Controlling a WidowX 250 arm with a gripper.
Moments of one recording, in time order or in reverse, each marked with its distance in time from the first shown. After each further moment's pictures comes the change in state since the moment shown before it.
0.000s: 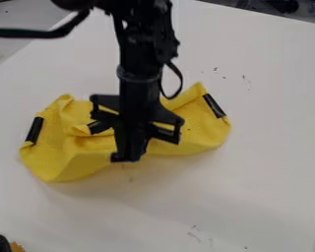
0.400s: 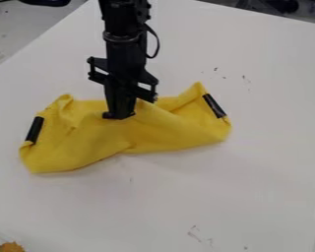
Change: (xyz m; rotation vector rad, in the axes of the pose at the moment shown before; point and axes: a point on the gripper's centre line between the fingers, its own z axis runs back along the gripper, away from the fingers) arm 0.069 0.056 -0.016 -0.047 0.018 -0.197
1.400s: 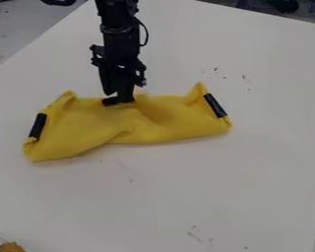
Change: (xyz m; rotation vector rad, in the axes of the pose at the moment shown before) arm 0.053 0.040 -0.018 0.029 -0.065 -0.102
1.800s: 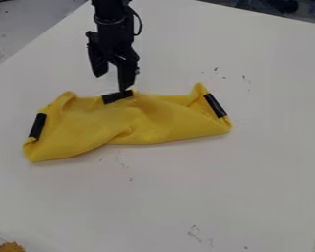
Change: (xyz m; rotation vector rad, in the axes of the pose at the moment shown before) arm 0.016 0.026 0.009 0.086 -0.103 -0.031
